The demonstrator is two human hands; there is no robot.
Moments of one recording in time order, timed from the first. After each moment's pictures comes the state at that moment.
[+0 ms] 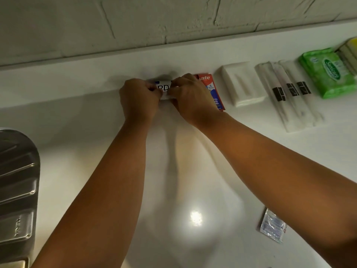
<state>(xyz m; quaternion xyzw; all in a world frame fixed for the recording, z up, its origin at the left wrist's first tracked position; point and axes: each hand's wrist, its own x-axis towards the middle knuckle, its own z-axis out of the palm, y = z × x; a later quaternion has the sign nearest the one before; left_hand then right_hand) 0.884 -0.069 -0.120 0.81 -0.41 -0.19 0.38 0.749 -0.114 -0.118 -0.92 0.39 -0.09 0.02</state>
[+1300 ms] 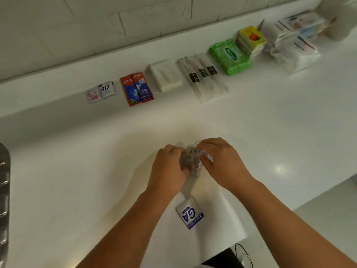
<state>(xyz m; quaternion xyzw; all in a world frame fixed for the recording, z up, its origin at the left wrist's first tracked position) 0.640 0.131 -0.109 0.68 -0.67 -0.25 0.18 0.465 0.101 -0.106 -0.80 0.52 -0.21 0.20</state>
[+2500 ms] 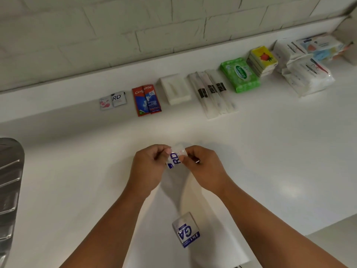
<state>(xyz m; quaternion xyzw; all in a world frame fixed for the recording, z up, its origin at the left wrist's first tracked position) 0.670 0.107 -0.077 0.71 -0.42 -0.40 0.40 0.506 0.072 -0.090 -0.66 0.53 -0.25 0.47</state>
